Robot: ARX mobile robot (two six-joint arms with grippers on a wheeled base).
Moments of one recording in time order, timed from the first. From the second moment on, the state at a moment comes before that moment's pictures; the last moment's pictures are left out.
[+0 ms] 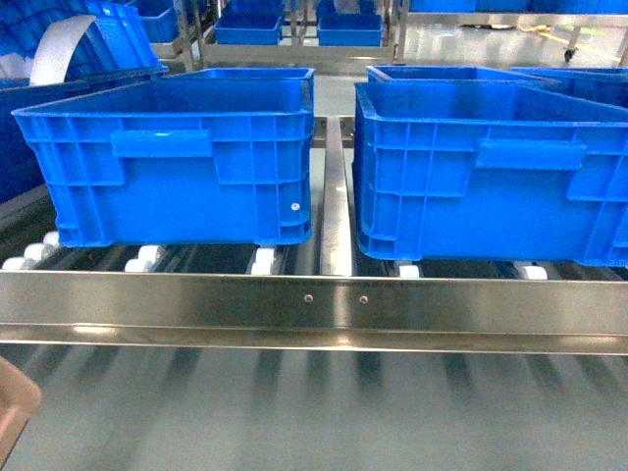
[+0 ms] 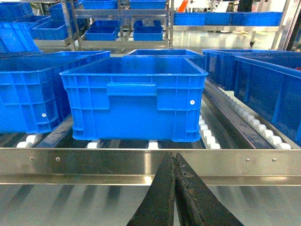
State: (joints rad) left arm 0.00 0.25 0.01 0.24 0.00 -0.02; right arm 0.00 0.00 0.01 0.00 0.00 0.00
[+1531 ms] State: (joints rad) left arm 0.00 0.01 0.01 -0.01 0.00 -0.02; right arm 0.00 0.00 0.01 0.00 0.00 0.00
